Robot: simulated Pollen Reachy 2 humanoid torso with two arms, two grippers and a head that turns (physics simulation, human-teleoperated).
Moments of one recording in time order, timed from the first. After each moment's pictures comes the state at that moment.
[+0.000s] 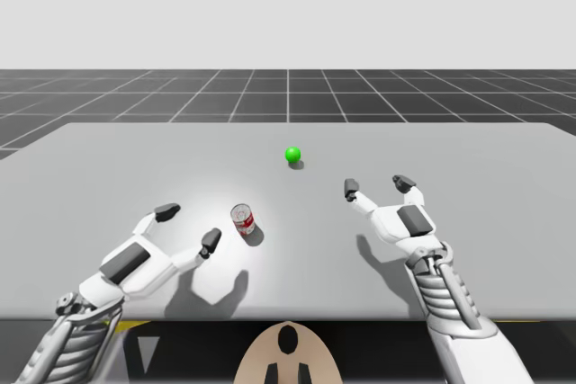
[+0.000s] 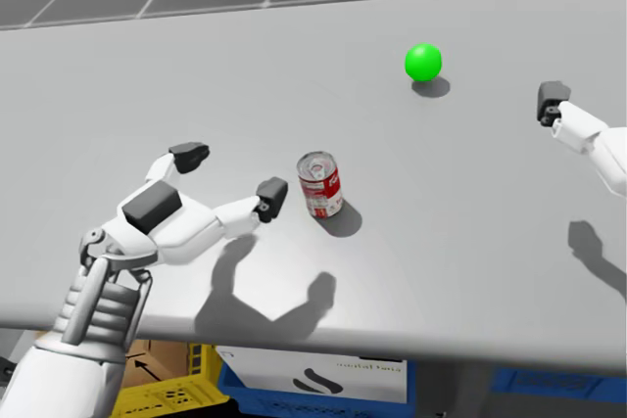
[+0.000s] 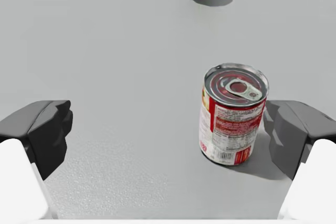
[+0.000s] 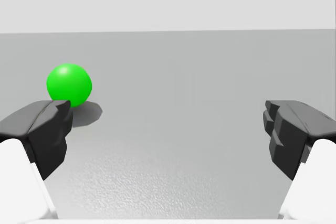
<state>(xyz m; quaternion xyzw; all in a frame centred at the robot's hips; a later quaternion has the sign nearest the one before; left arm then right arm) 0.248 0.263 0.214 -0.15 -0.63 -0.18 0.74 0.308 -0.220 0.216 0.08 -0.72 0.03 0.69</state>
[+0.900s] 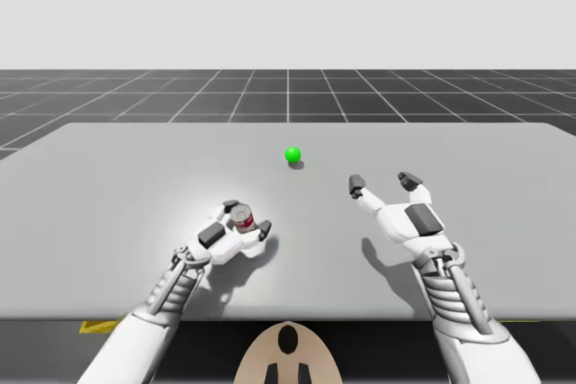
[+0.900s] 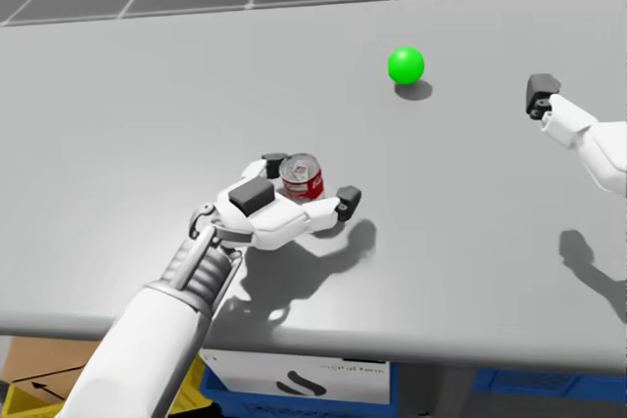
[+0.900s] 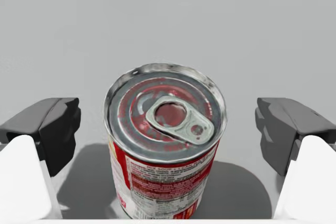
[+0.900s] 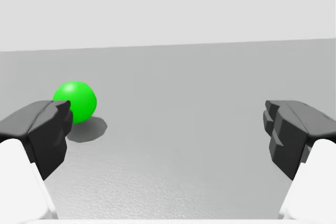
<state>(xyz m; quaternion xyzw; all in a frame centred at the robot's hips) 0.320 0.182 0.154 -0.20 -0.57 -0.22 0.77 0.304 -0.225 0.227 0.09 -0.73 0.02 0.68</state>
